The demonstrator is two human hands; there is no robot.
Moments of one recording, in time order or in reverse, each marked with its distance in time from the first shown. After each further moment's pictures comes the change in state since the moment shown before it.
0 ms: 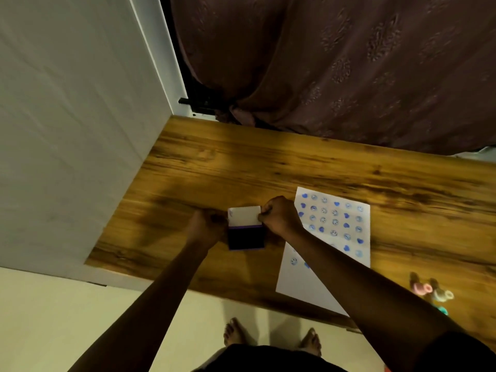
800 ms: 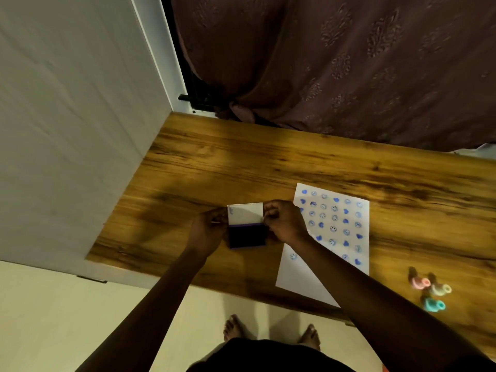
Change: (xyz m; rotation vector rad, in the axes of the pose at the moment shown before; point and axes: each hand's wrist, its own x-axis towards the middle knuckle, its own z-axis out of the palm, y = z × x) left_hand -0.029 0.002 0.001 -0.053 -0.016 0.155; right_hand -0.028 0.015 -0.002 0.099 0.020 -0.077
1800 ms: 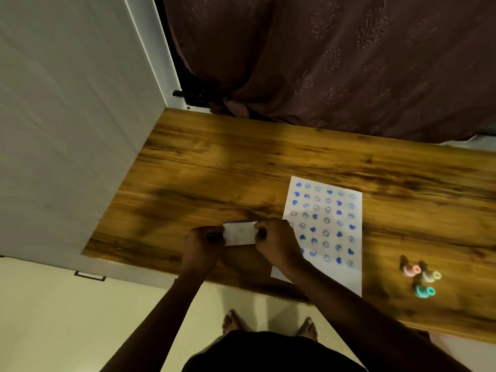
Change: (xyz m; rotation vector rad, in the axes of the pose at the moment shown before) left_hand -0.045 -0.027 0.012 0.137 0.029 -0.050; right_hand -0.067 -0.001 0.016 -0.223 0.060 -0.105
